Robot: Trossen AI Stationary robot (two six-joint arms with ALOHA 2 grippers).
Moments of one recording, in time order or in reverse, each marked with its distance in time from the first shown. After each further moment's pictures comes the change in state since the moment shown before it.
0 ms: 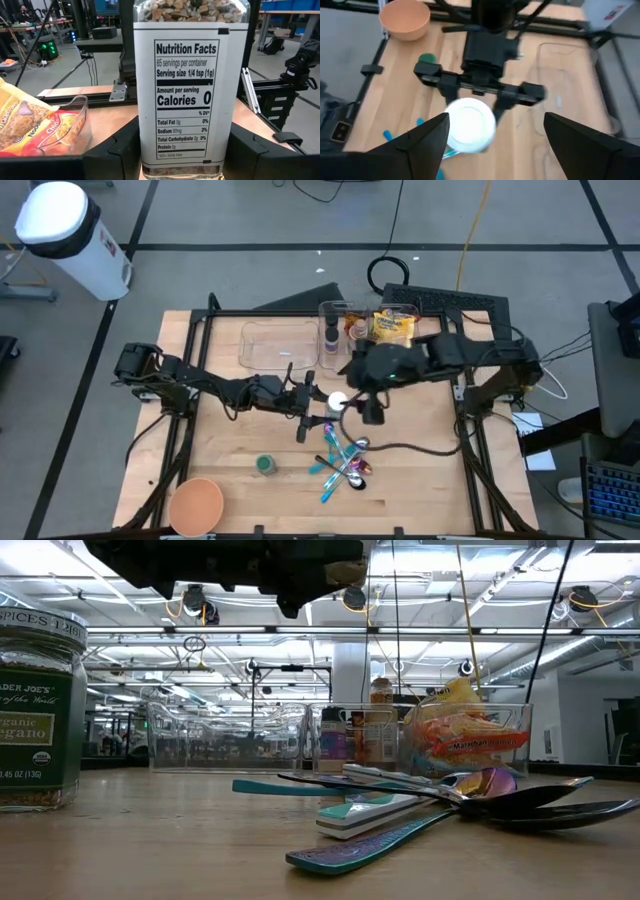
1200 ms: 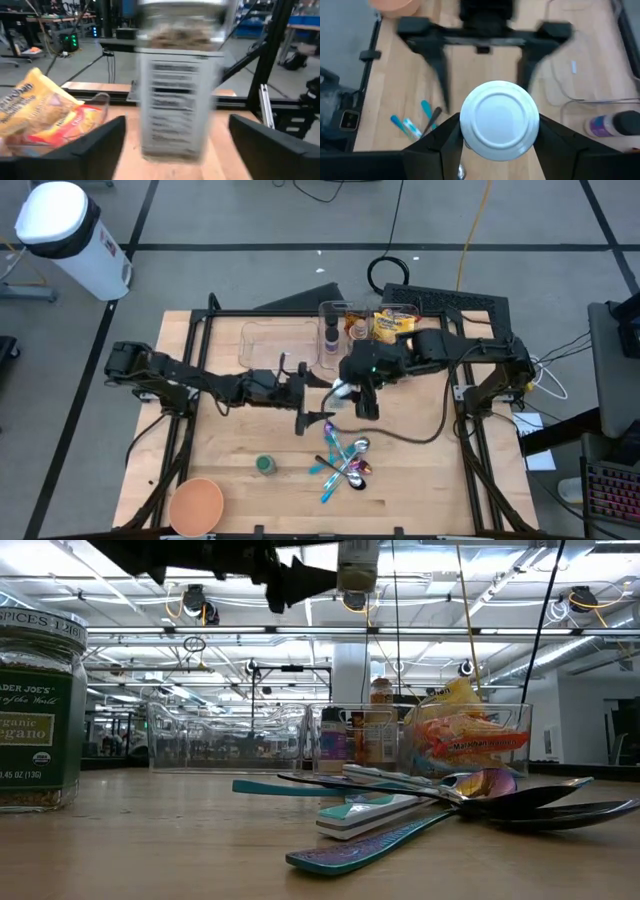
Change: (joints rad) left arm 0.001 -0.084 0.000 -0.079 -0.091 -0.089; right arm -0.075 0.054 -0.001 -0.085 -0.106 0.084
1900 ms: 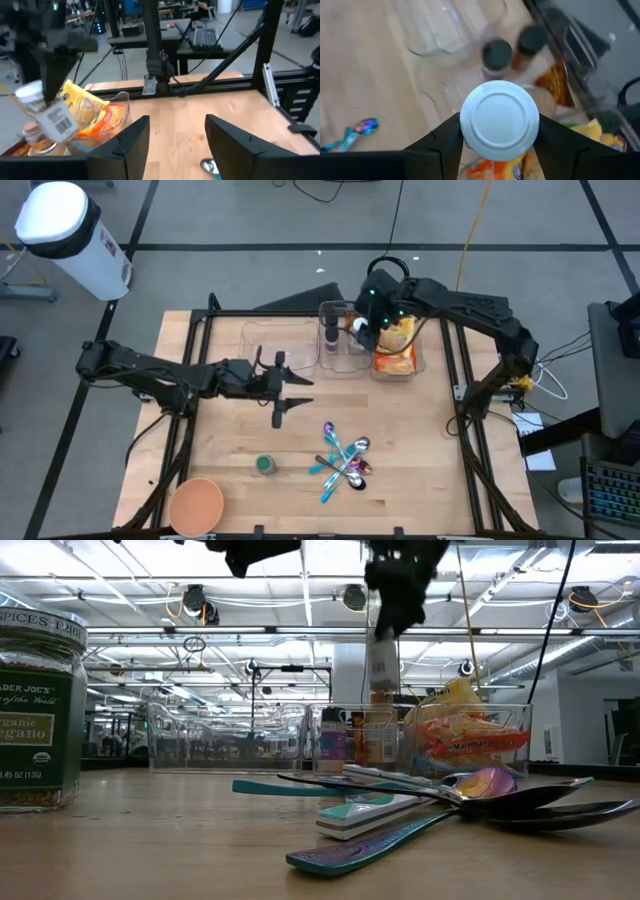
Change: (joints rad) left arm -0.001 -0.288 0.000 -0.378 -0.036 0.136; right arm -0.564 -0.042 -0.260 0.083 -0.098 -0.116
